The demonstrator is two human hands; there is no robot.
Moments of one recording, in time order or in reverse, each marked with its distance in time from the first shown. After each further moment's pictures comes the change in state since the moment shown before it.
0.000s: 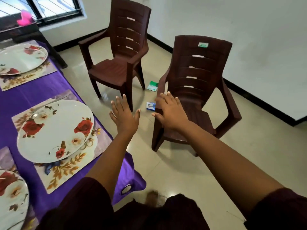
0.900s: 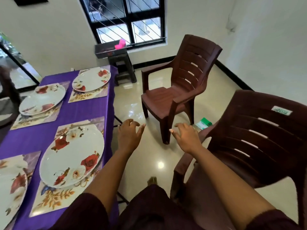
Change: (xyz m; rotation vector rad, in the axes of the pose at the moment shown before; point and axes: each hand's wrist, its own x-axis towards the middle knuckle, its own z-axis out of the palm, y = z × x) left_hand 0.194 0.023 0.026 0.286 0.296 -0.228; right_hand 0.284 0.121 0.018 0.260 -0.152 -0.267
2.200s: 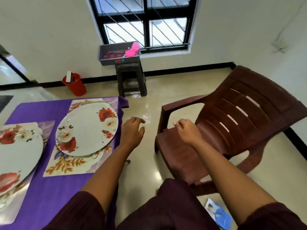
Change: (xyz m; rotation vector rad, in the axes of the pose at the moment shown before) left_hand 0.539 -0.153 0.098 -0.097 -0.053 0.019; right_hand 0.596 -0.104 0.018 0.128 -0.063 0.056
